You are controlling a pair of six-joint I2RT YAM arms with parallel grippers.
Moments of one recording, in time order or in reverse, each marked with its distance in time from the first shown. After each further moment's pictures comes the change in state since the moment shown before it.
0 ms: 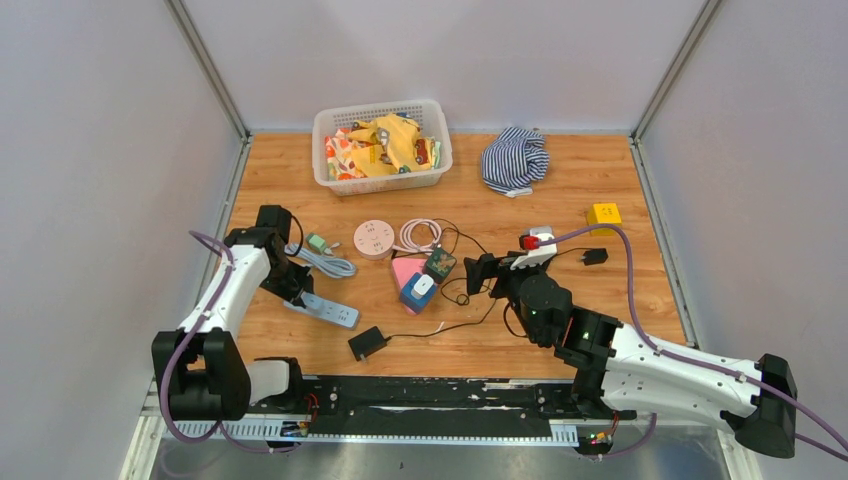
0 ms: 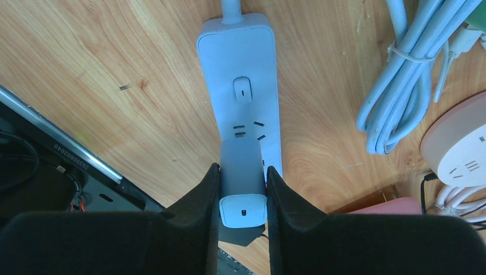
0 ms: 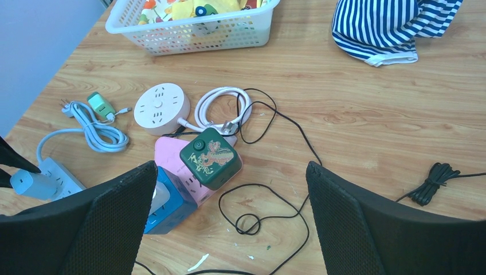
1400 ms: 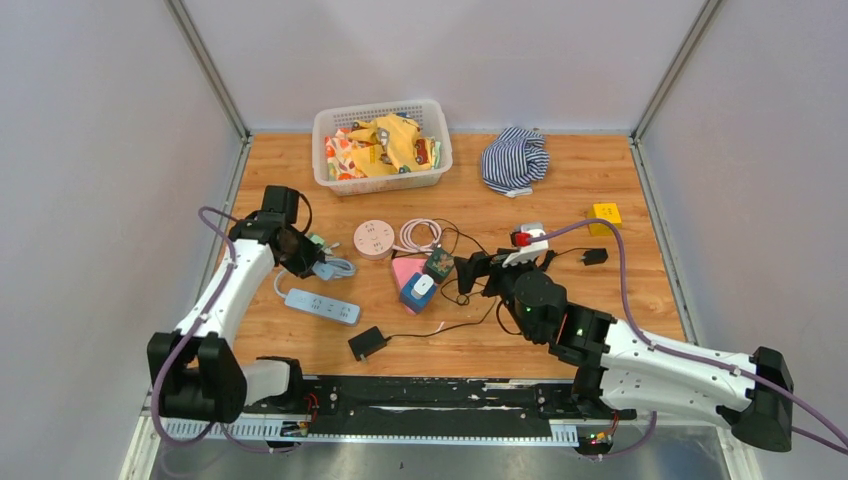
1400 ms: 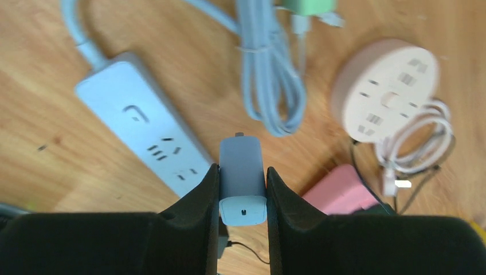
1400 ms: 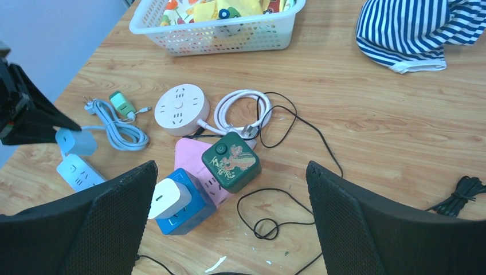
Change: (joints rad) left arm -0.108 -0.021 0.089 0.207 0.032 0.135; right arm 0.017 0.059 0.040 0.038 -0.046 -0.001
